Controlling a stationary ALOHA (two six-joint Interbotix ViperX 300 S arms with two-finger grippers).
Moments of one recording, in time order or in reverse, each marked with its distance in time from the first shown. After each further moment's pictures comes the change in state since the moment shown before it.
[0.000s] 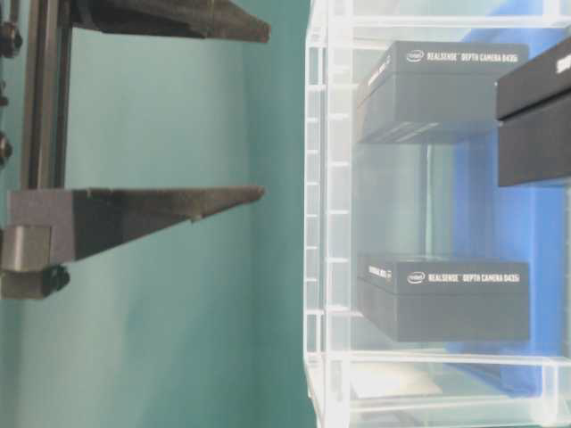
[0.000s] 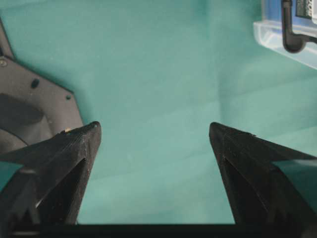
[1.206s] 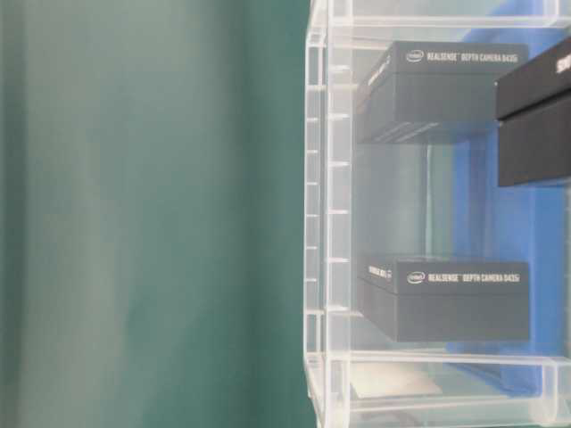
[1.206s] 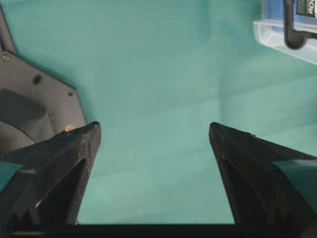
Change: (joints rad) left arm 0.000 -0.060 0.018 0.000 0.011 -0.015; right arm 0.242 -0.408 0.456 0.048 0.025 0.235
